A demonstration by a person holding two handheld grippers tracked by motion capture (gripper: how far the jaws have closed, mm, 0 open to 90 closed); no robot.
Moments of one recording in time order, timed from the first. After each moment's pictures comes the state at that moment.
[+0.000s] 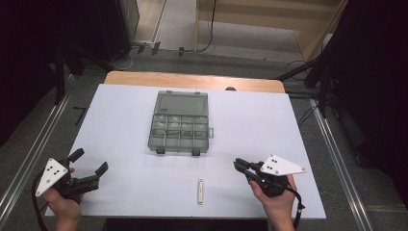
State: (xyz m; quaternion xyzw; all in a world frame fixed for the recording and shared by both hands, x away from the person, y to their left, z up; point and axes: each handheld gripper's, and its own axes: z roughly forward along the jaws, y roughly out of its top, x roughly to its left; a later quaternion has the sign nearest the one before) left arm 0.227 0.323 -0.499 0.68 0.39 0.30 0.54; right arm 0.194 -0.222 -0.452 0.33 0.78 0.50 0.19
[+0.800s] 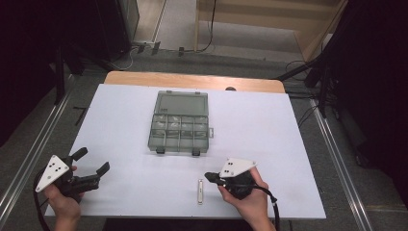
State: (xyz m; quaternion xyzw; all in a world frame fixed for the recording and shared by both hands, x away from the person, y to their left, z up) left arm 0.234 0.324 -0.498 0.69 0.38 0.27 0.55; right arm 0.207 -0.147 -0.465 0.25 0.87 0.40 0.11
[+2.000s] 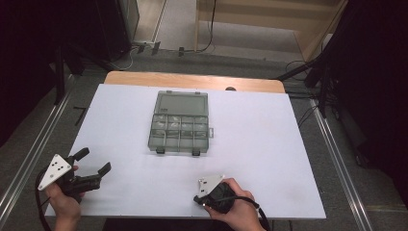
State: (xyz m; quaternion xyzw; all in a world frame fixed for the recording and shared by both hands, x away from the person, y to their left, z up) left arm 0.235 0.322 -0.498 0.70 0.38 0.27 0.54; right arm 0.195 -0.107 -0.505 0.18 0.94 0.30 0.04
